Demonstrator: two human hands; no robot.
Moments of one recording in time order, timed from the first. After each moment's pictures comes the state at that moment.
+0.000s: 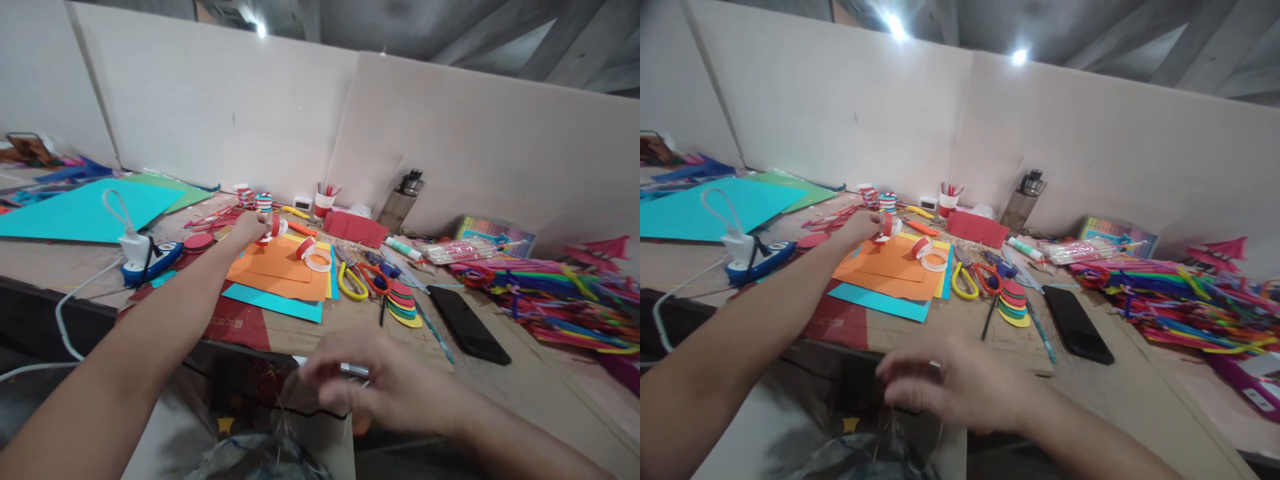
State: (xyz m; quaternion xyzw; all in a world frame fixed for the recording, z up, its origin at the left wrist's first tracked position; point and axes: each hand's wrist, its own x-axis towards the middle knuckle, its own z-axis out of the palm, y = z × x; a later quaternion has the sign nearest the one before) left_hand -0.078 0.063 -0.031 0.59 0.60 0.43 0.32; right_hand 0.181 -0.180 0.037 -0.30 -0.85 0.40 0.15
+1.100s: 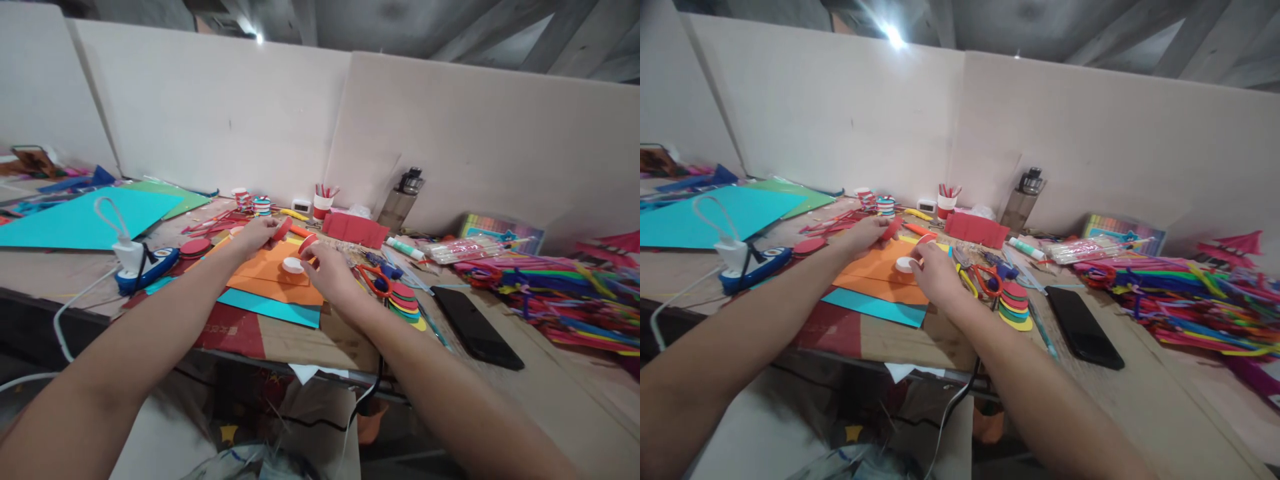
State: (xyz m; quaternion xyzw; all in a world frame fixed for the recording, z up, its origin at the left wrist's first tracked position) left_hand -0.046 0.028 -0.014 0.59 0.45 0.46 0.49; right_hand 0.148 -0.037 -0.025 -0.47 -0.81 0.10 0.33
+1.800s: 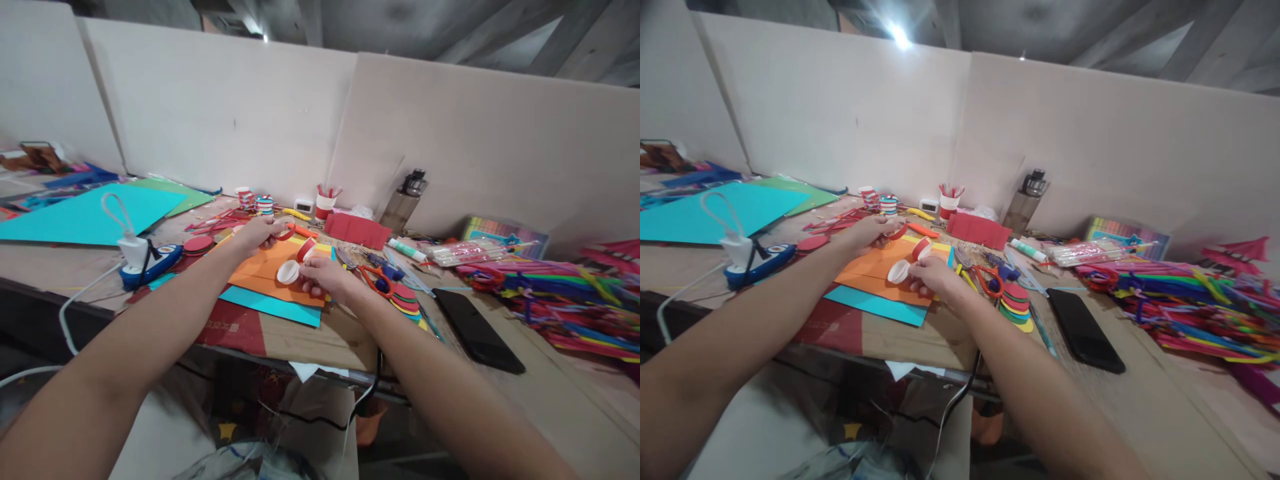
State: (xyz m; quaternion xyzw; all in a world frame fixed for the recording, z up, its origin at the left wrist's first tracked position) left_hand -0.050 0.035 -0.017 0.54 0.46 0.48 0.52; right_hand 0.141 -0.035 -0.027 -0.50 -0.61 0.55 0.27
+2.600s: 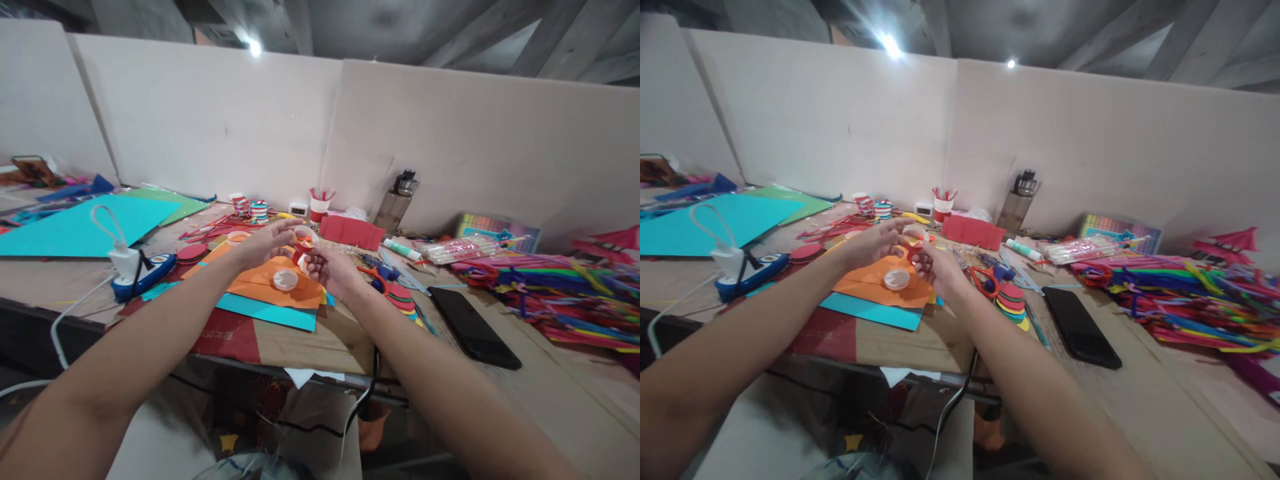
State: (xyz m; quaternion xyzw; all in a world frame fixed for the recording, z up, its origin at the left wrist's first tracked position) left_hand -0.032 0.012 -0.013 0.64 0.23 0.43 0.59; right_hand 0.150 -0.031 -0.008 -0.42 -0.39 0.67 0.47
